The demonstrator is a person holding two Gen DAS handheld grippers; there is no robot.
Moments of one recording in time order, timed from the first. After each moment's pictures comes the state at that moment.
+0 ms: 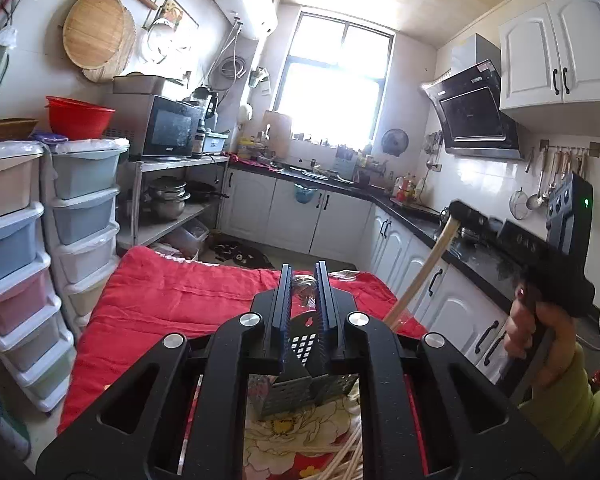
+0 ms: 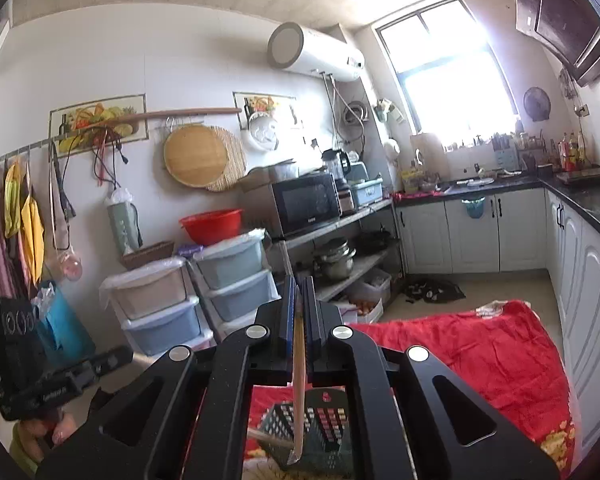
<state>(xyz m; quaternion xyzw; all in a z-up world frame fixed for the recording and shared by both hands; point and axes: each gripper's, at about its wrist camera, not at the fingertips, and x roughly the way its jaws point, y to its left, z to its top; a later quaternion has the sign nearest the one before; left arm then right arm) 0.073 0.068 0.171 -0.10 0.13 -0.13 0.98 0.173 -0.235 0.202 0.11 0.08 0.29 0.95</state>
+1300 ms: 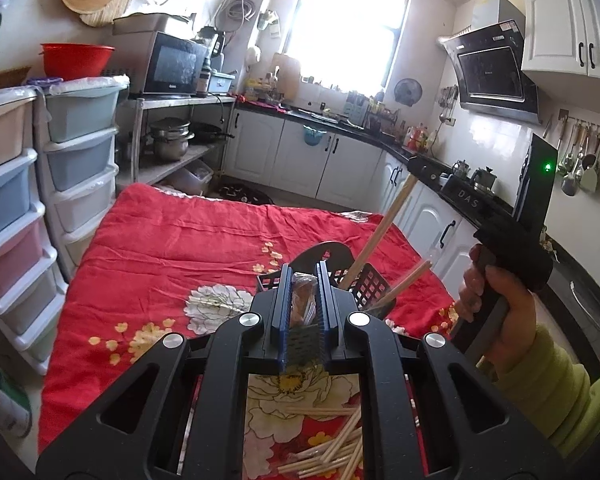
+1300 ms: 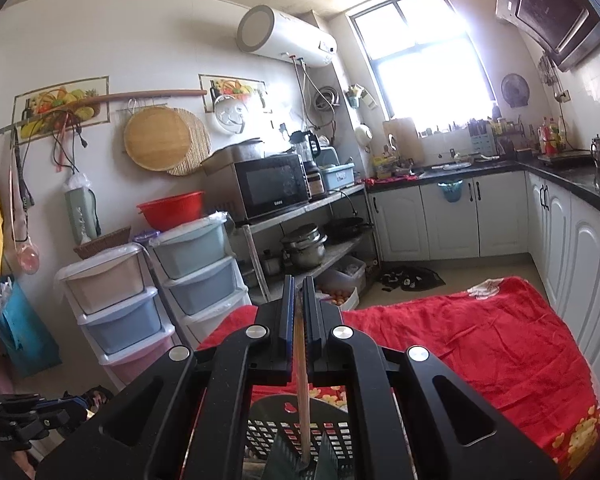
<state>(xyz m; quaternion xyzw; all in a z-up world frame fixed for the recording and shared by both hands) 0.112 0.062 0.115 -0.10 0.24 -0.13 0.96 0.251 -0.195 0.127 0.11 0.11 0.24 0.96</state>
